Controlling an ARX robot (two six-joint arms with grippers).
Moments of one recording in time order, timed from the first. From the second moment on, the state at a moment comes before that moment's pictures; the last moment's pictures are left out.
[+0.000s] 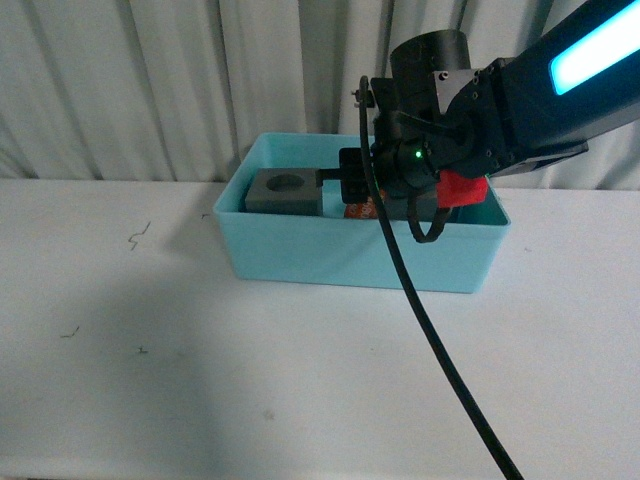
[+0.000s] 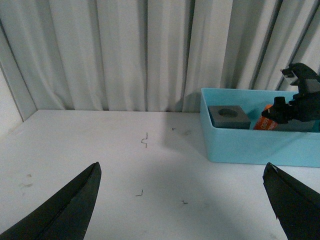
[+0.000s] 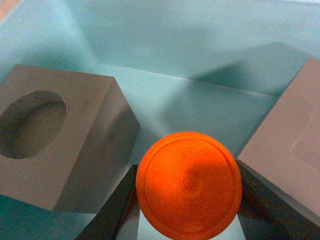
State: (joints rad) left arm 0.00 0.01 0.01 0.00 0.00 -0.01; right arm 0.35 2.52 1.86 0.12 0.01 0.11
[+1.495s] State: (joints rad) left arm 0.00 0.01 0.01 0.00 0.00 -0.01; right arm 0.32 2.04 1.36 0.41 0.01 0.10
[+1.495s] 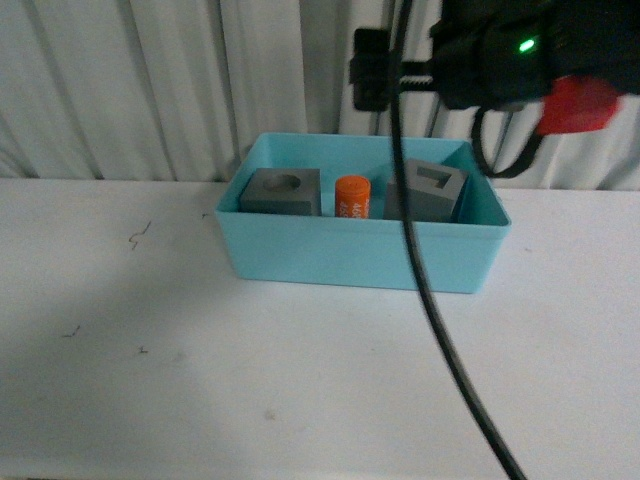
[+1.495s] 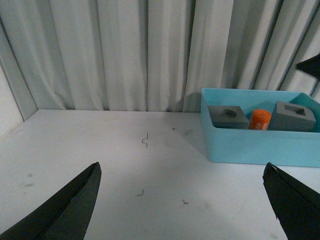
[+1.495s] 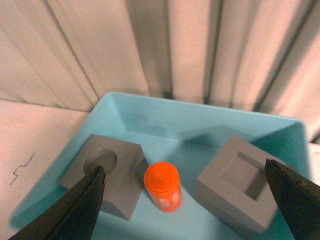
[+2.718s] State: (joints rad) left arm 0.00 0.01 0.01 0.00 0.00 -0.01; right arm 0.09 0.84 0.04 0.81 0.10 0.01
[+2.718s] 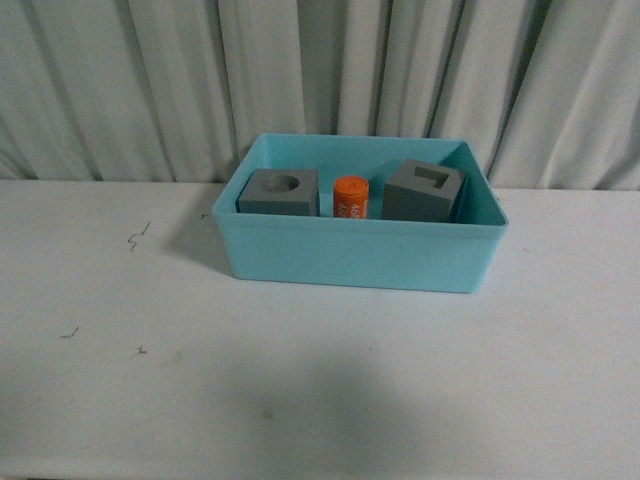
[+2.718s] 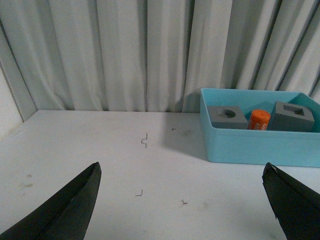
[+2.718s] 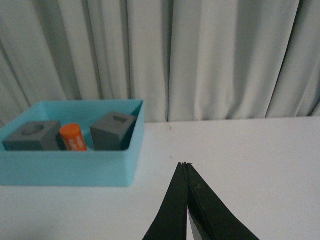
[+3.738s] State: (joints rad) left arm 0.00 0.01 0.01 0.00 0.00 -0.01; right arm 0.00 0.29 0.01 0.29 0.00 0.00
